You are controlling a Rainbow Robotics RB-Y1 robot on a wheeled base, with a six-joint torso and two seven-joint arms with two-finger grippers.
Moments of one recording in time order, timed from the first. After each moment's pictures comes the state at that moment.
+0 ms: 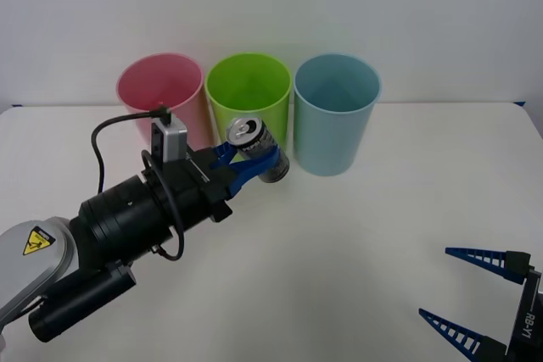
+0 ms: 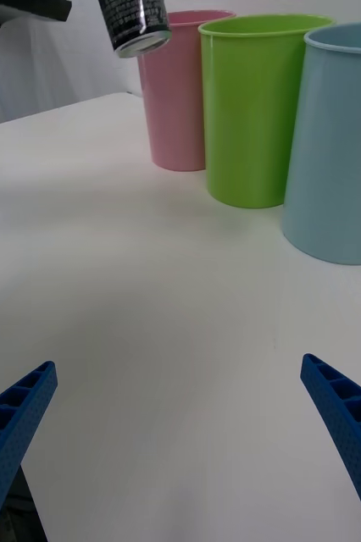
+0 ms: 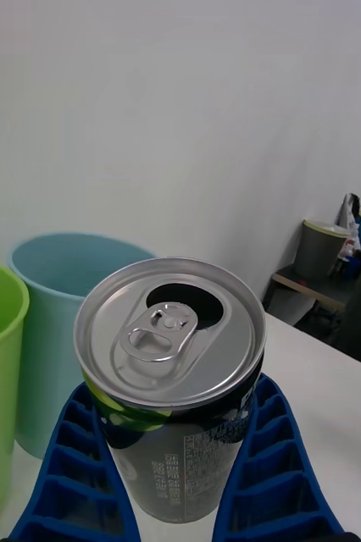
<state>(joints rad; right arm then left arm) 0.47 -0.43 -0.38 -1.91 1.30 -1.27 -0.01 -0.09 0.72 -0.46 -2.04 -1.15 -0.27 0.40</state>
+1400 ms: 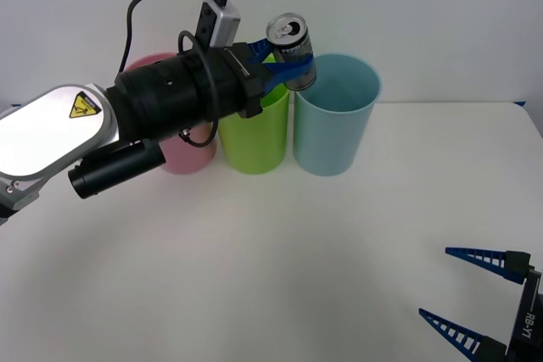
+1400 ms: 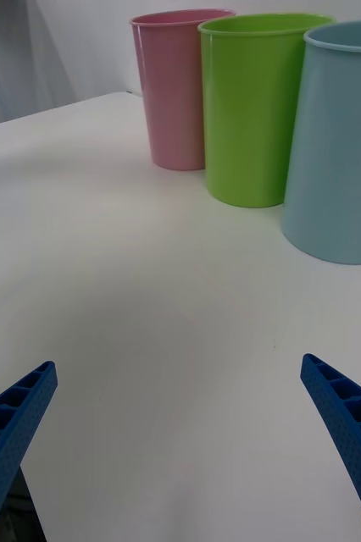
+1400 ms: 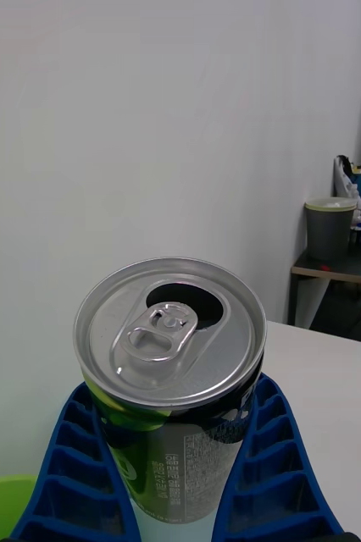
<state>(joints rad) 0.47 -0.43 -0.38 -1.91 1.30 -1.27 -0.01 -0.68 0.82 -0.65 -1.79 -1.15 -0.23 0.48</state>
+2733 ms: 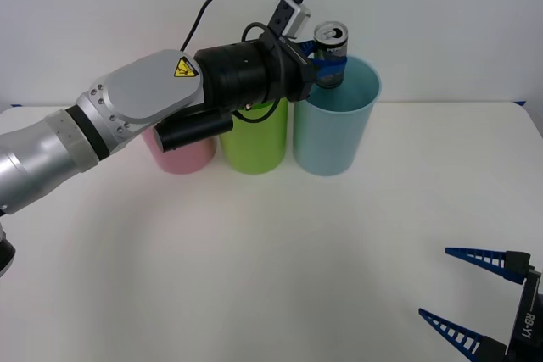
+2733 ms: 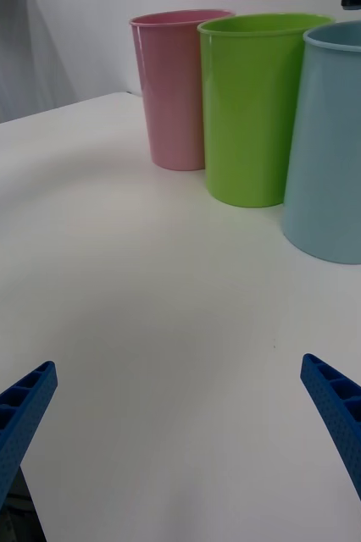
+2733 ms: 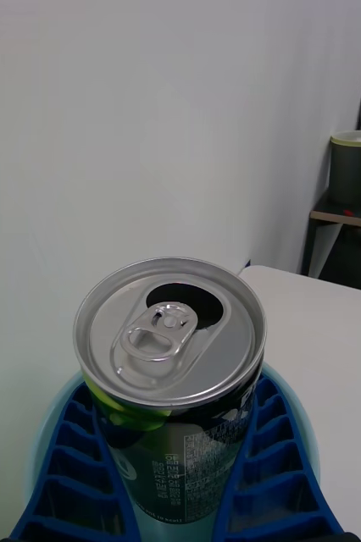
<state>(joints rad) 0.47 -0.43 -0.38 -1.91 1.30 -1.27 -0.01 -1.04 0.60 -0.89 -1.30 -1.11 -0.23 0.50</state>
